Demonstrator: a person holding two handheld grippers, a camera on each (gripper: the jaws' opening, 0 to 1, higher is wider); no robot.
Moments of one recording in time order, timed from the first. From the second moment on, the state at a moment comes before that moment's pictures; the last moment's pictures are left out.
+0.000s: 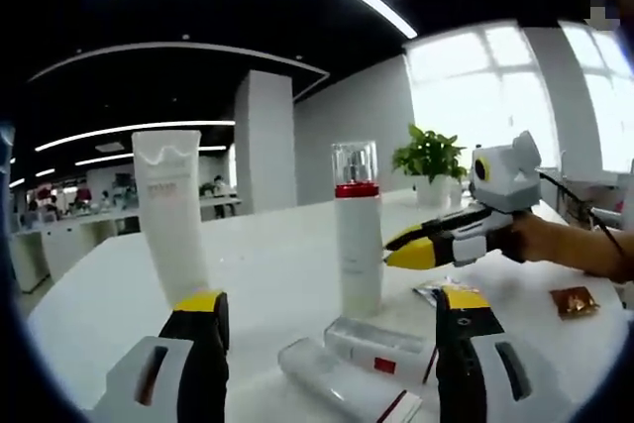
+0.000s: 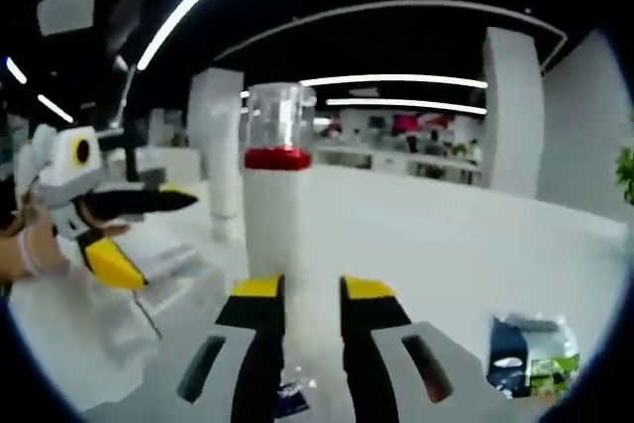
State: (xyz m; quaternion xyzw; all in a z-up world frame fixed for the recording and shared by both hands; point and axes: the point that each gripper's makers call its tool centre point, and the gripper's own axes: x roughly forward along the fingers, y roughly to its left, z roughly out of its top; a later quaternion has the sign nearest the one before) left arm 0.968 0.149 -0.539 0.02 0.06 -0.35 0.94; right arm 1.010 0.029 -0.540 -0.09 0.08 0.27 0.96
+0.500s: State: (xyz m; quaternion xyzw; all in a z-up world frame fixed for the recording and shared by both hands) left arm 0.961 0.137 -0.520 0.02 0.02 -0.36 0.93; right arm 1.010 0.020 -0.521 -0.04 0.05 0.25 0.97
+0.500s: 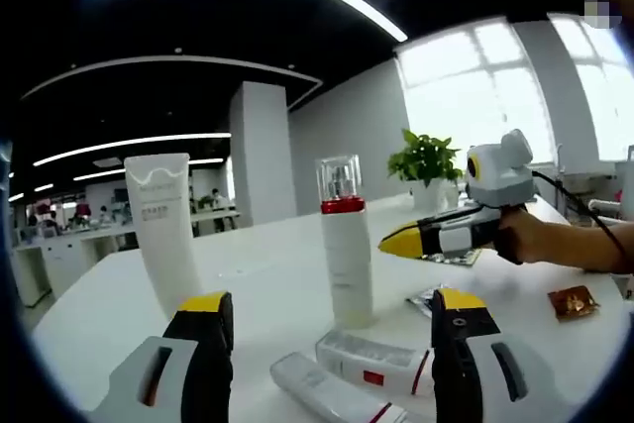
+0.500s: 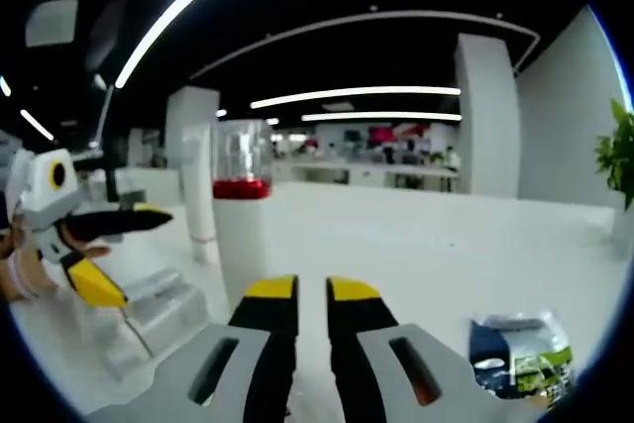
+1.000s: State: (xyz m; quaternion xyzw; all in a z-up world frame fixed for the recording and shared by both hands) left arm 0.988 0.077 -0.509 0.01 0.11 -0.38 0.92; right arm 1.008 0.018 -0.510 -0.03 0.03 0.26 0.97
